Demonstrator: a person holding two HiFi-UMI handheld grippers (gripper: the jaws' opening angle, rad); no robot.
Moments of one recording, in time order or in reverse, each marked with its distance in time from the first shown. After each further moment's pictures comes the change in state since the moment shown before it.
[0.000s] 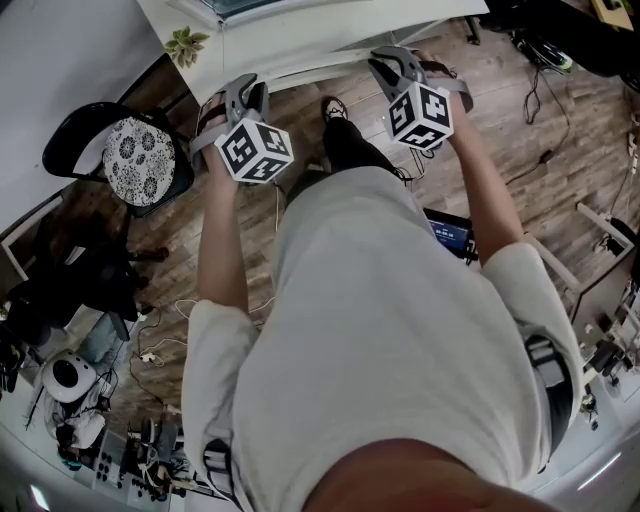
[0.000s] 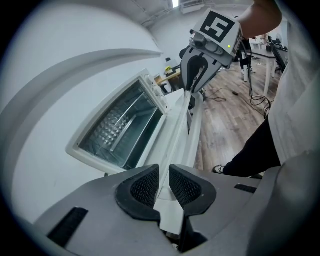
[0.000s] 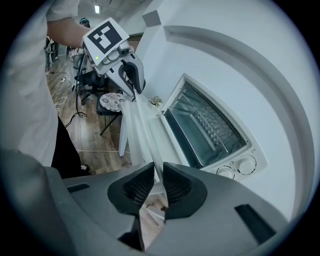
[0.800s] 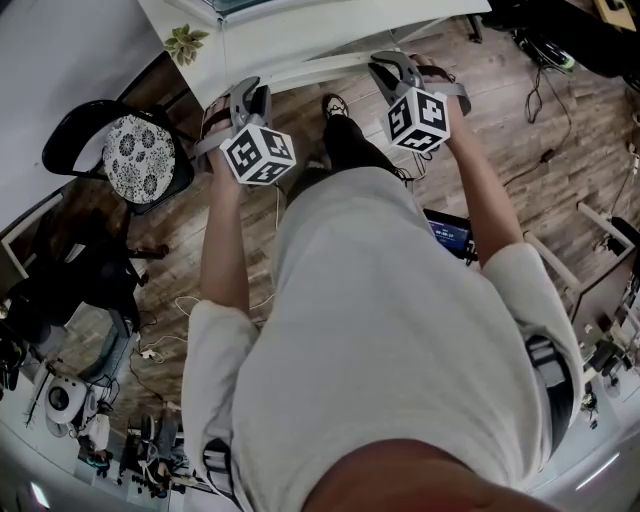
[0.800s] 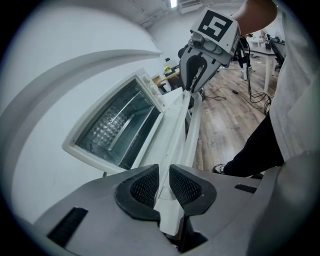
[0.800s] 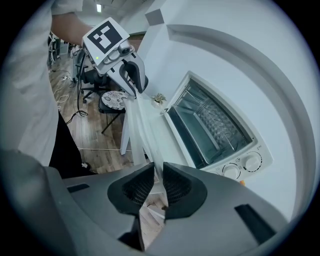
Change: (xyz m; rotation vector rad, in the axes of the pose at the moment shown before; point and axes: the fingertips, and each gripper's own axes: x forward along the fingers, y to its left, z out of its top) left arm 0.007 -0.018 -0.007 0.012 -0.003 0.014; right arm 0.007 0.017 -0.010 -0.017 0.007 0.007
